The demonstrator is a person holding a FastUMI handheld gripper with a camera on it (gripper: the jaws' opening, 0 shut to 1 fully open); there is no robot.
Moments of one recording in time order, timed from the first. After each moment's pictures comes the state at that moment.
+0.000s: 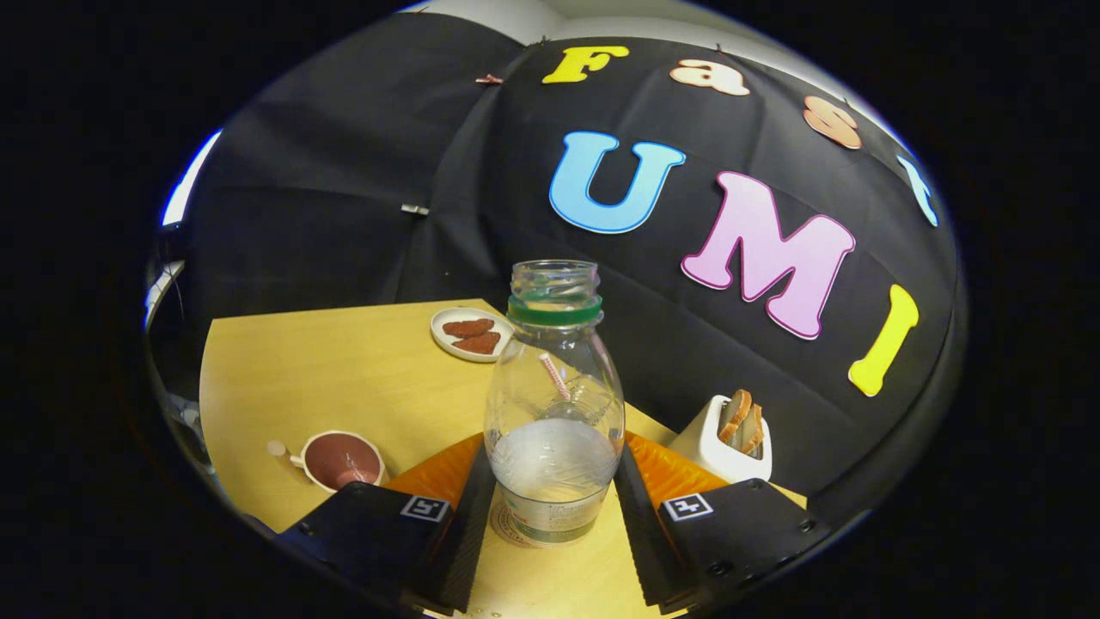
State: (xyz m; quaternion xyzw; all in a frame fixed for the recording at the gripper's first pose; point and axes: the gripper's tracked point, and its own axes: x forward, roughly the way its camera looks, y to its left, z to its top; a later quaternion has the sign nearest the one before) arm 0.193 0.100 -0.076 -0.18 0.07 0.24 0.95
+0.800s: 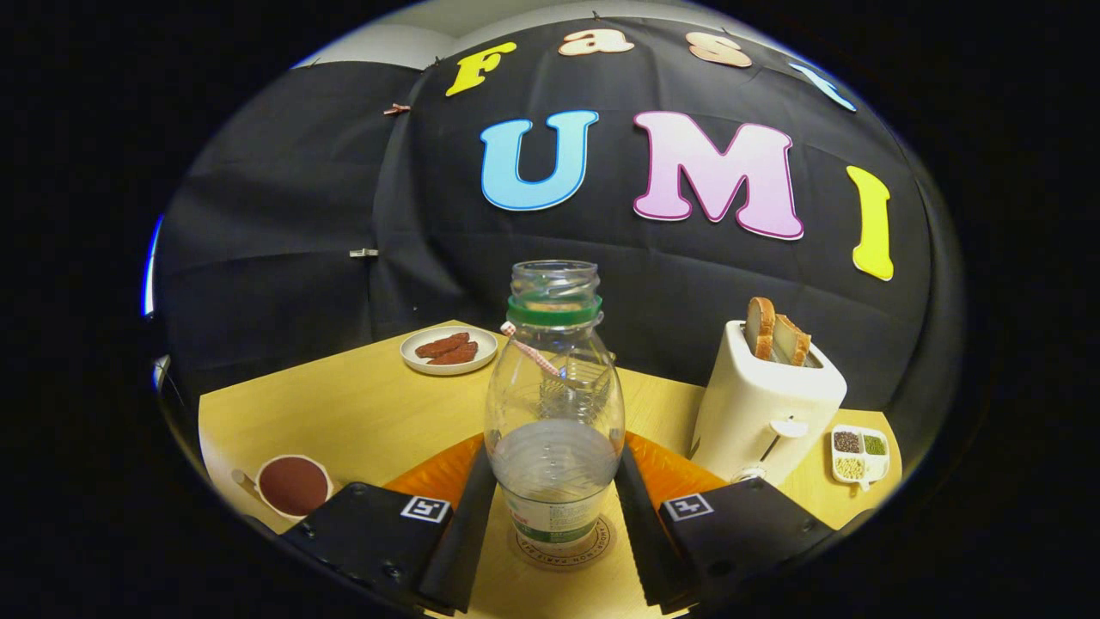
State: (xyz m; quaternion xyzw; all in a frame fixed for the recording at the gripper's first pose) arm 0.244 0.093 -0.146 -0.04 0.08 0.19 0.98
